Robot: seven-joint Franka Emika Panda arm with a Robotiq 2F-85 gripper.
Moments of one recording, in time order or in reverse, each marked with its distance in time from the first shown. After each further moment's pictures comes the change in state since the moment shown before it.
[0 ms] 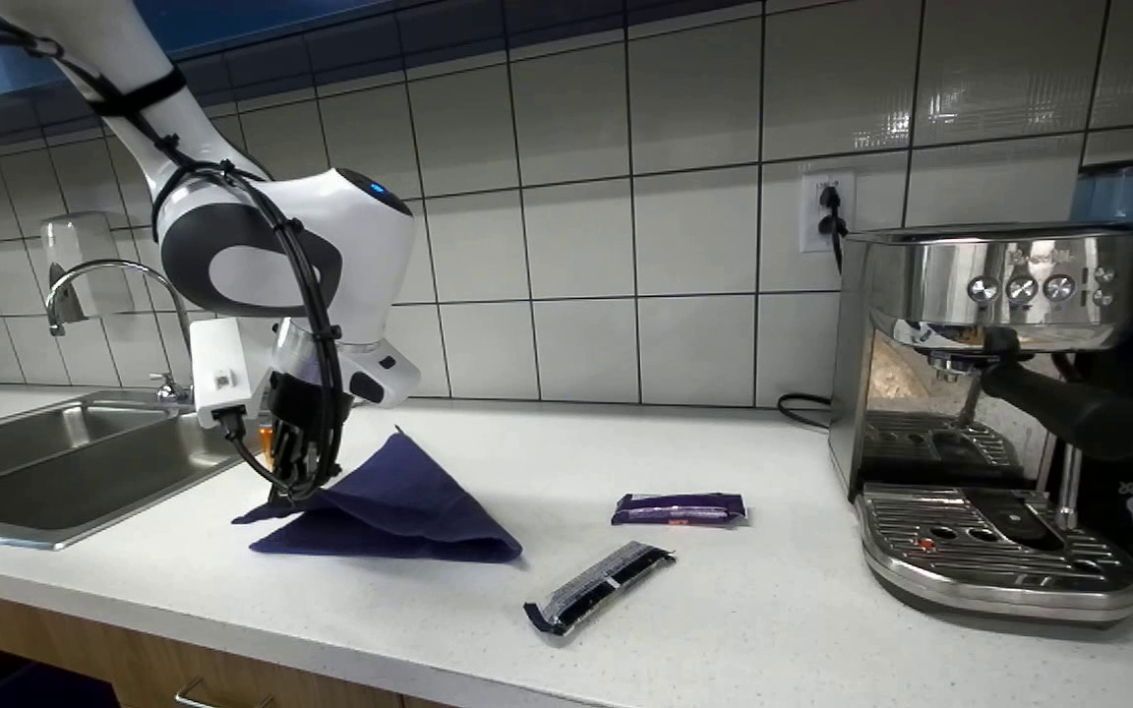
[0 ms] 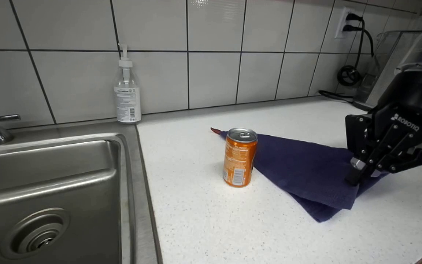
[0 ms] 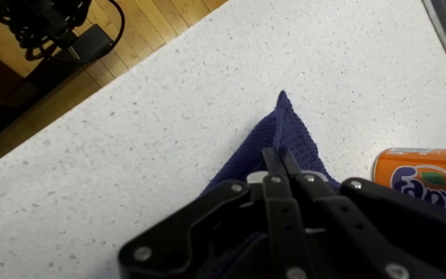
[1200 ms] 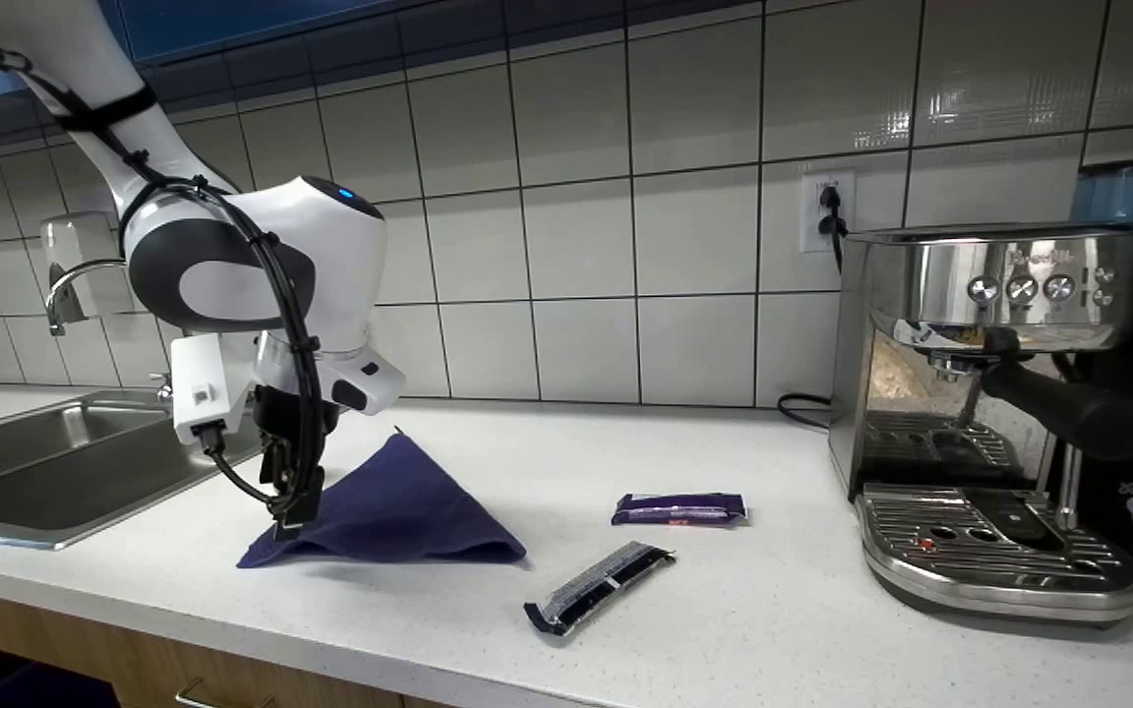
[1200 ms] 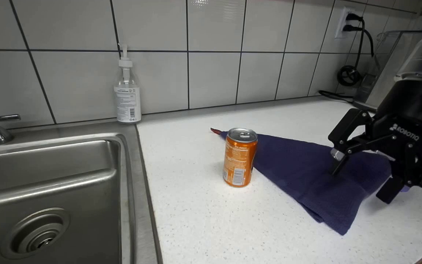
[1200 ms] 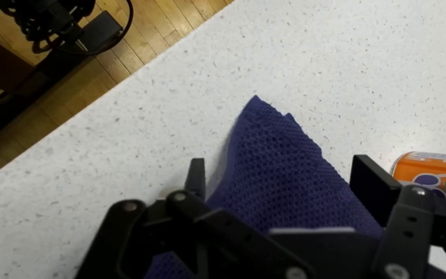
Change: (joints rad) arm 0.025 0.000 0.033 -0.036 -0.002 0.095 0.035
